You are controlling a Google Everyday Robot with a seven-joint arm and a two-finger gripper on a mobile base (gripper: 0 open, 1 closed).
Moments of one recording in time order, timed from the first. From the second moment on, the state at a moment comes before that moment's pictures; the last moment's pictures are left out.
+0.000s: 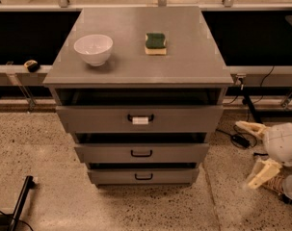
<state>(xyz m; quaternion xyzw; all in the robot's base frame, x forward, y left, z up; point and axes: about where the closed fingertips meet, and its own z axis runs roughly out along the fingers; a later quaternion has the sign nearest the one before) 0.451 -0.268 0.729 -0.62 0.69 0.14 0.33</state>
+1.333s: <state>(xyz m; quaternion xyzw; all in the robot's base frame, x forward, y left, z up) 0.485 -0.215 0.619 -0.71 0.61 0.10 0.34</state>
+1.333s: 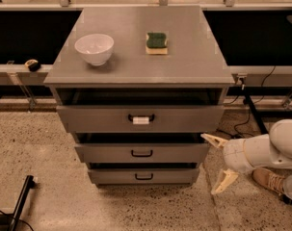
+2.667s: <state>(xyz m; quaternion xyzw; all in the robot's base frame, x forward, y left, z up) 0.551 -0.177 0.503 -0.77 0.57 0.05 0.29</state>
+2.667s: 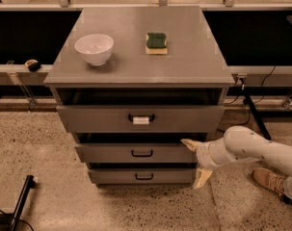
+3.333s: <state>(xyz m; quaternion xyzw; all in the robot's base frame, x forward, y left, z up) 0.595 -0.184 0.480 -0.74 0.61 0.01 0.28</state>
